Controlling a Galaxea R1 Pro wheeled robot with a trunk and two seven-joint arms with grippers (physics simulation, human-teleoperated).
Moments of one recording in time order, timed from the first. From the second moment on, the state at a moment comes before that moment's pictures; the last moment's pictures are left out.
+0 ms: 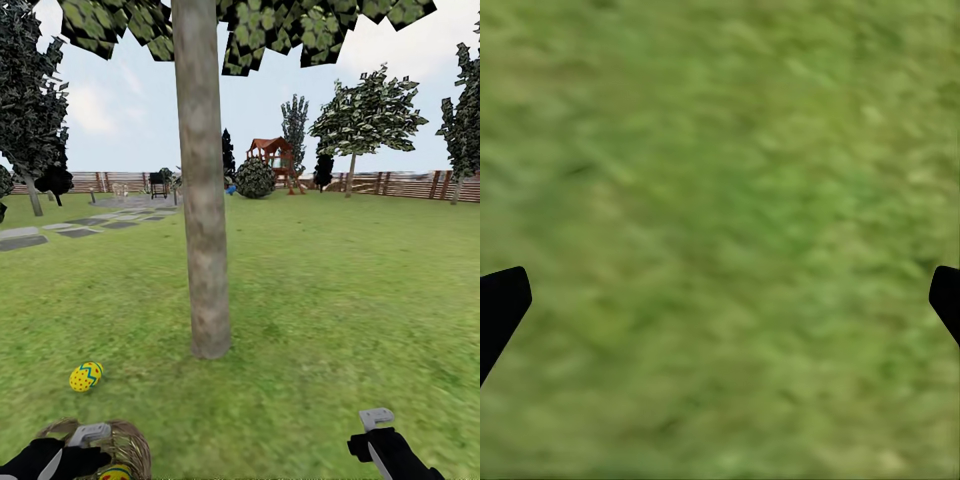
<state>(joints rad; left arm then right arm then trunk) -0.55 0.32 0.18 -0.20 -0.13 0.37 -0.36 -0.33 -0.17 0.06 -0.76 0.02 0.60 -0.07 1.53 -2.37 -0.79</state>
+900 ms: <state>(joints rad) -0.55 0.29 0.18 -0.20 -0.13 0.37 -0.36 -0.33 -0.17 0.06 -0.76 0.02 0.60 -0.07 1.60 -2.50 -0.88</state>
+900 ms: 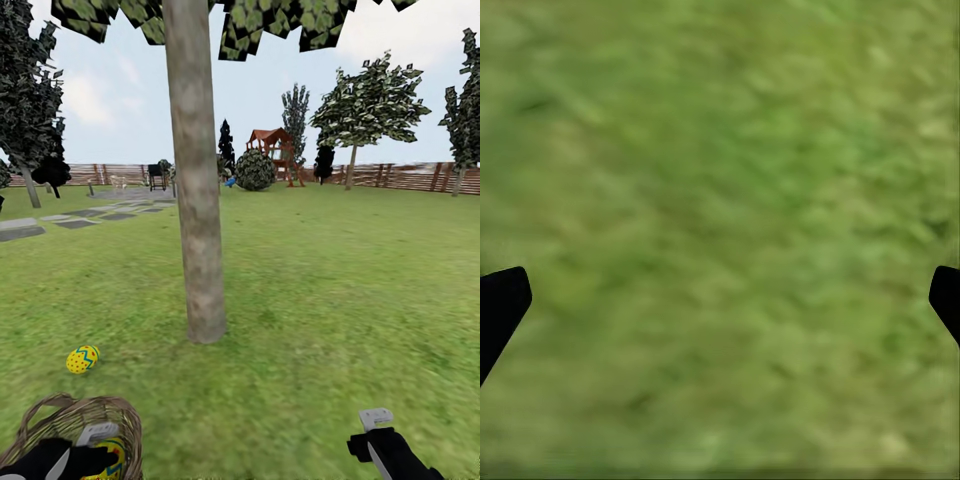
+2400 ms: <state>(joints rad) -0.55 0.30 0.19 -0.21 -0.12 0.37 -0.36 -0.33 -0.17 0.06 -0.74 0.03 0.60 -0.08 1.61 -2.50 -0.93</state>
